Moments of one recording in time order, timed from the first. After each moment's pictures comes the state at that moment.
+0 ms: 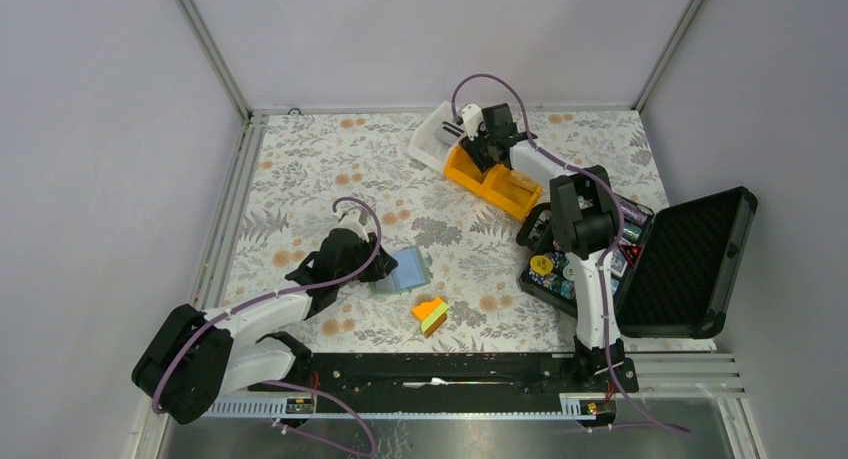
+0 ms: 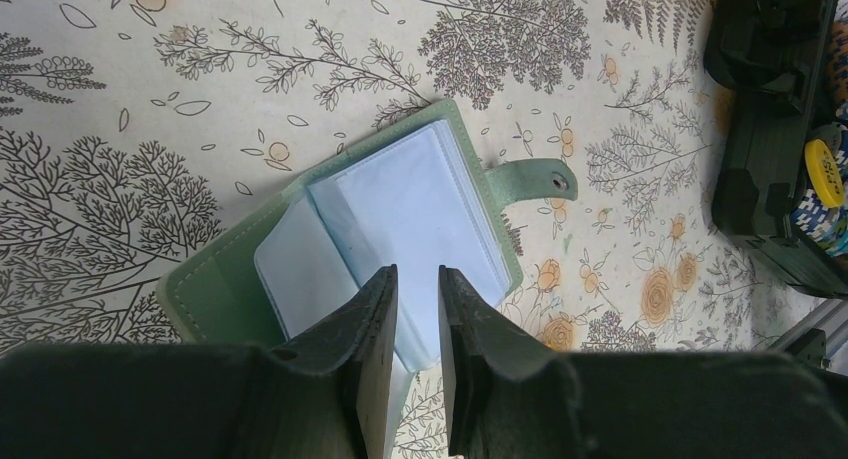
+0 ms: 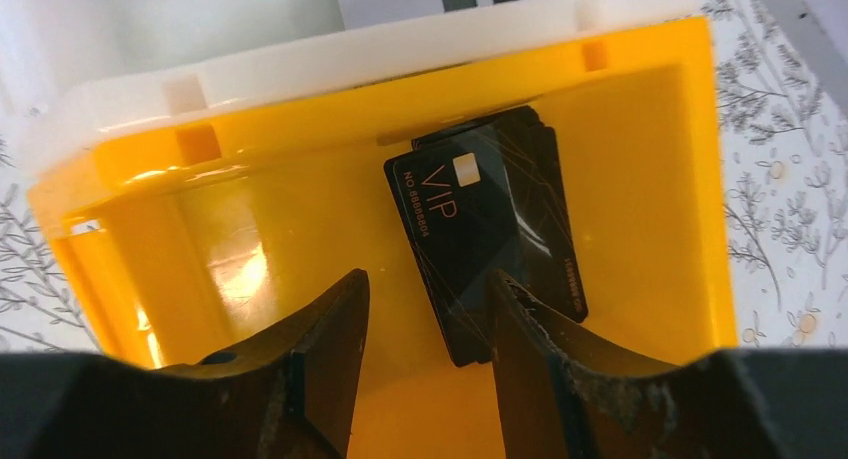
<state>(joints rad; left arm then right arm) -0.57 1.12 0.35 0.17 0.06 -0.68 0.35 2.26 1.76 -0.28 -0.05 -0.42</state>
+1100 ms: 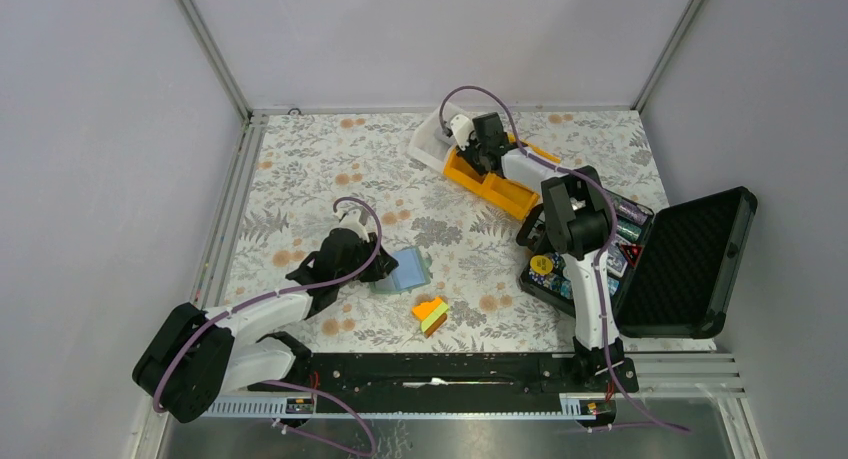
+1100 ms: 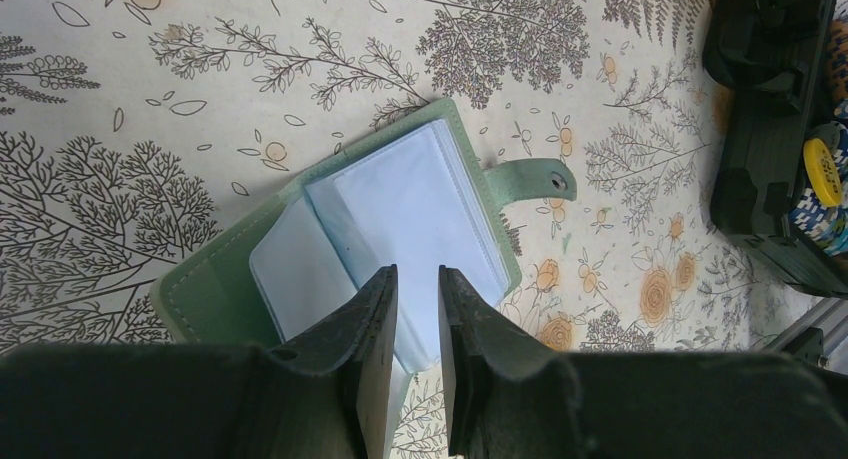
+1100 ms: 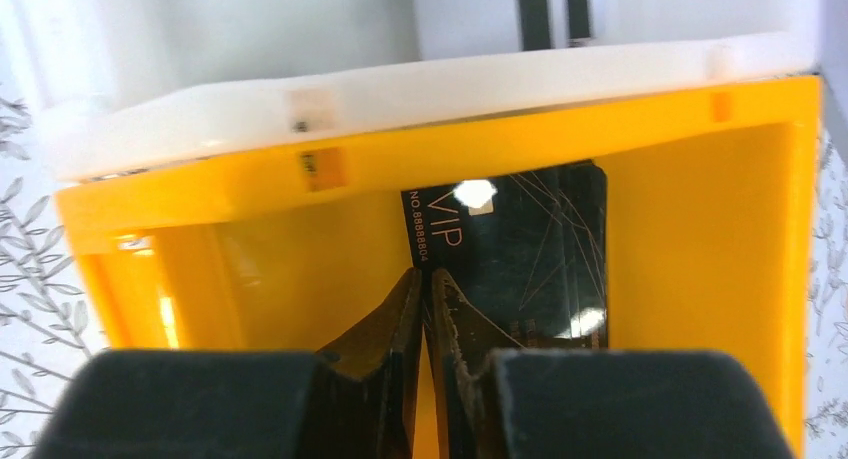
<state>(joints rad) -0.57 1.13 0.35 0.18 0.07 -0.68 0.38 2.30 1.72 -0.20 -0.02 -0.52</state>
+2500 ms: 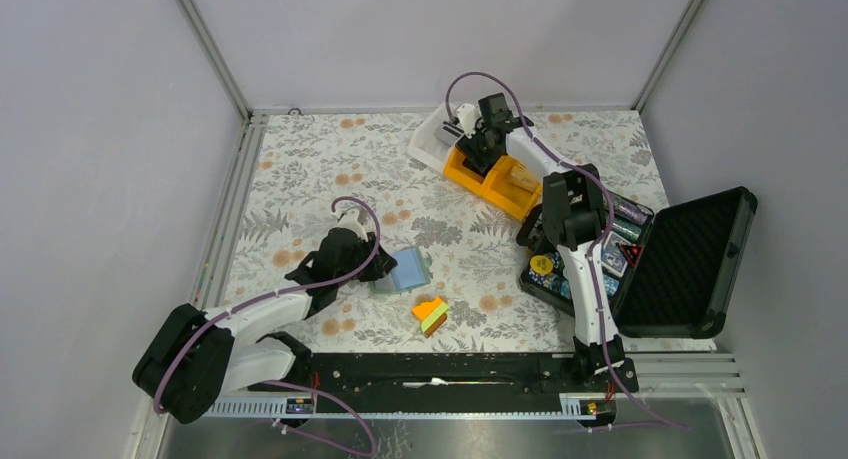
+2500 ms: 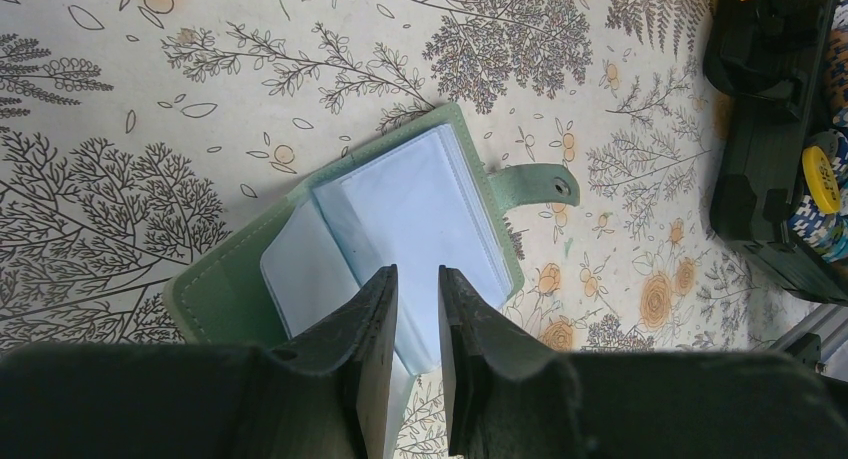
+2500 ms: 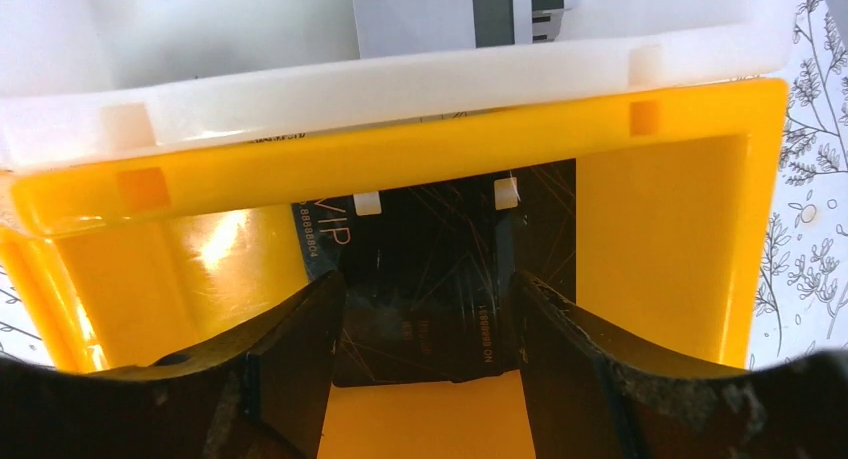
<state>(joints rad) -0.56 1.13 0.35 0.18 0.07 -0.69 0.34 2.44 2.07 -0.58 -0.09 -0.53</state>
